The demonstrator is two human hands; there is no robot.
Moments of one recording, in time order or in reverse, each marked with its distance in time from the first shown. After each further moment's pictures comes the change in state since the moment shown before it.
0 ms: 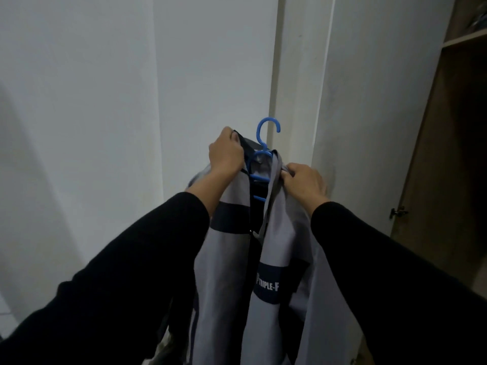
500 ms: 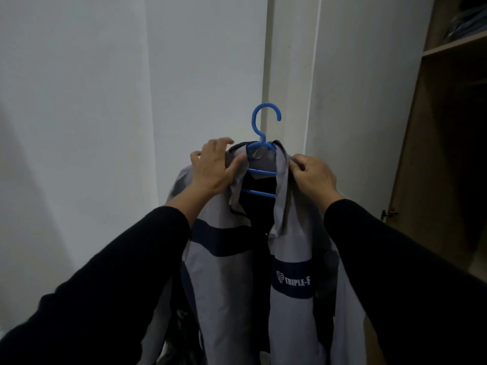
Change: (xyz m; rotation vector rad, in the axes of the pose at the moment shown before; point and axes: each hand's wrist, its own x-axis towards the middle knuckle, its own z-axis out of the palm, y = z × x) left_hand -0.003 -0.031 -0.011 0.313 -0.067 0.404; right_hand -0.005 0.011 -0.041 0.078 0.118 -0.128
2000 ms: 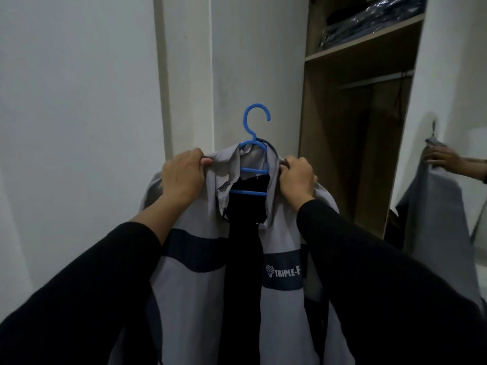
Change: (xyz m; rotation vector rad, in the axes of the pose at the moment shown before) left_hand 0.037 0.101 0.108 -0.025 -0.043 0.187; right_hand 0.005 0.119 -0.062 -0.175 0.296 0.429
